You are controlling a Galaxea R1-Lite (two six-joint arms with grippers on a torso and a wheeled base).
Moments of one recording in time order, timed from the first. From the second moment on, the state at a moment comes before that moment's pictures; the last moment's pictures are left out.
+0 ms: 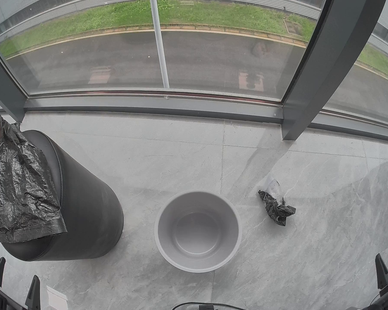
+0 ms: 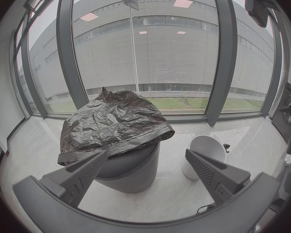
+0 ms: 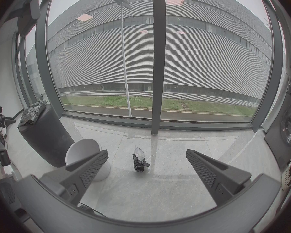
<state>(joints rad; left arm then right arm) 0.00 0.02 -0.02 -0.01 0.00 0.06 0.01 0.02 -0.02 -0.01 0.01 0.00</state>
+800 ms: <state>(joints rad) -0.01 0.02 -0.04 -0.02 -0.04 0.01 0.17 0.60 -0.40 -0.32 0.33 0.31</state>
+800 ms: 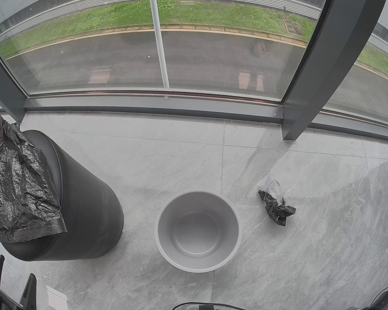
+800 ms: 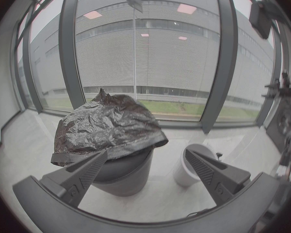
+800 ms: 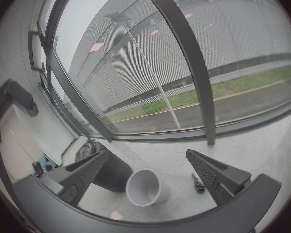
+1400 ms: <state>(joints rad) -0.08 0.26 -0.44 0.07 -0.20 0.29 0.31 0.81 -0.41 -0.49 0.36 0.35</state>
